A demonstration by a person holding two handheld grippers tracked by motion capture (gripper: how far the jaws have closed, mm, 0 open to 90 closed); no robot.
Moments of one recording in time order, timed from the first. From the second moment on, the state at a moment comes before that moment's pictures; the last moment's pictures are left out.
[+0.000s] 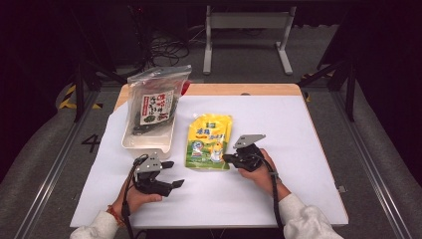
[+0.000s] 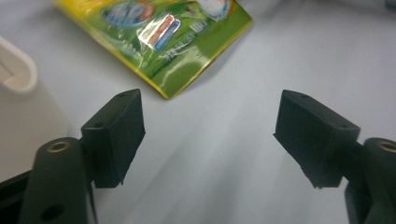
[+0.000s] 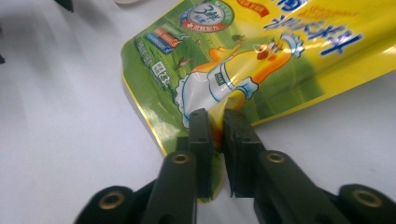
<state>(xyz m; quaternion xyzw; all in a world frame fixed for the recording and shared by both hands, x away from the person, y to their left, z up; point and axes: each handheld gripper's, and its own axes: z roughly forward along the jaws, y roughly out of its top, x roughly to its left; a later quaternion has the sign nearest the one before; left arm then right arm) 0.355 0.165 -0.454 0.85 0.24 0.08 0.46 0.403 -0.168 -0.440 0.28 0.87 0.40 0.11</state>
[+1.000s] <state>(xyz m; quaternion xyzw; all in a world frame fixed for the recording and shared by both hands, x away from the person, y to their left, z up) 0.368 0.153 -0.457 0.87 0.24 0.07 0.43 0.420 -0.140 -0.447 0.35 0.84 0.39 0.11</state>
